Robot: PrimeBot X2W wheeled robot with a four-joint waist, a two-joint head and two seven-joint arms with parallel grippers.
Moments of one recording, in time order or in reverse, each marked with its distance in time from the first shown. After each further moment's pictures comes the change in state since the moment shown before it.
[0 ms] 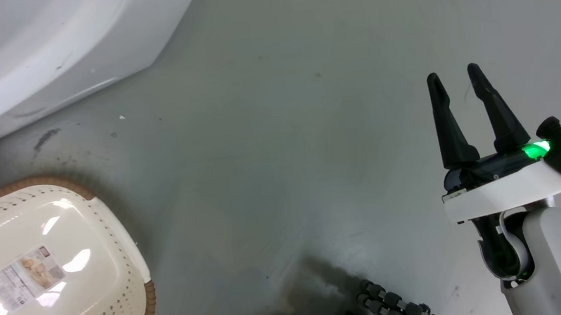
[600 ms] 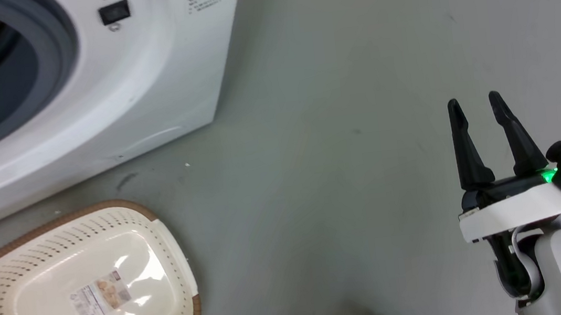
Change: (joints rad) left arm 0.329 -0.165 0.096 0.101 -0.155 0.040 -0.440; right arm 0.065 0.000 -0.071 0.023 -0.078 0.000 0.000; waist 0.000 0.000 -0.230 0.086
